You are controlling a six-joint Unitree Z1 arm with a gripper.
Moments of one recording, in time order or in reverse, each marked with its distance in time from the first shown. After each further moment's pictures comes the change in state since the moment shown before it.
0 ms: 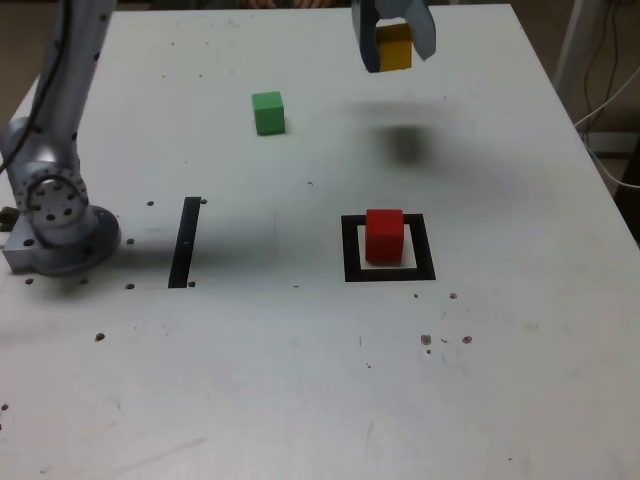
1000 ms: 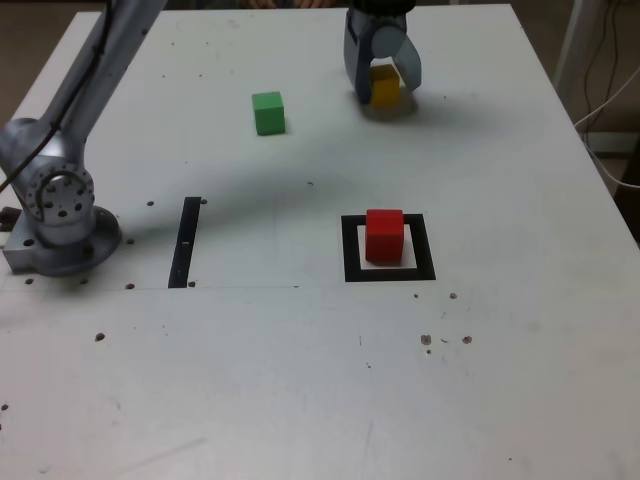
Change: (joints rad) arm 0.207 0.299 -0.156 -0.040 -0.004 0.084
